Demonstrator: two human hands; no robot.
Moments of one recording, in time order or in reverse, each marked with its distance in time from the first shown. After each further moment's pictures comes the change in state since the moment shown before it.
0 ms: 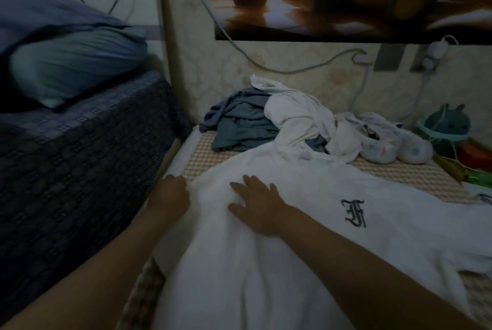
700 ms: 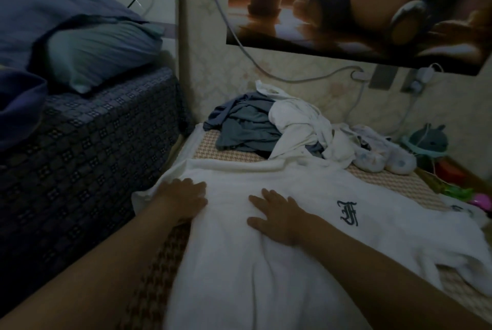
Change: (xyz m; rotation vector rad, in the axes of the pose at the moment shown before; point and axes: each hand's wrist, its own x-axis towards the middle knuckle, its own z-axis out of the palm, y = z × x) left_hand -0.010 -0.004 -0.010 0.490 -0.415 0.193; right_hand -0.041 0.011 0.004 -0.136 -0.153 0.088
